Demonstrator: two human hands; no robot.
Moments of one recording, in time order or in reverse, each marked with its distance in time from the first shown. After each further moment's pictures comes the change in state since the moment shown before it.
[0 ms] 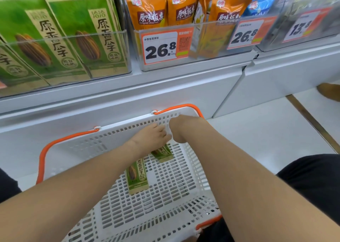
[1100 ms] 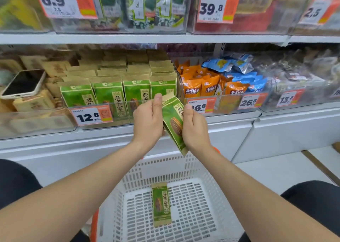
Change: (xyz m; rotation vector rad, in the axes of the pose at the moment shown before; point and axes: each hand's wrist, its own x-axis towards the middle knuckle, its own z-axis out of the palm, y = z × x) left_hand -0.180 -0.079 -0.181 -1.215 1.338 -1.005; right_hand -0.108 -0.073 -0.054 1.130 1.244 -0.335
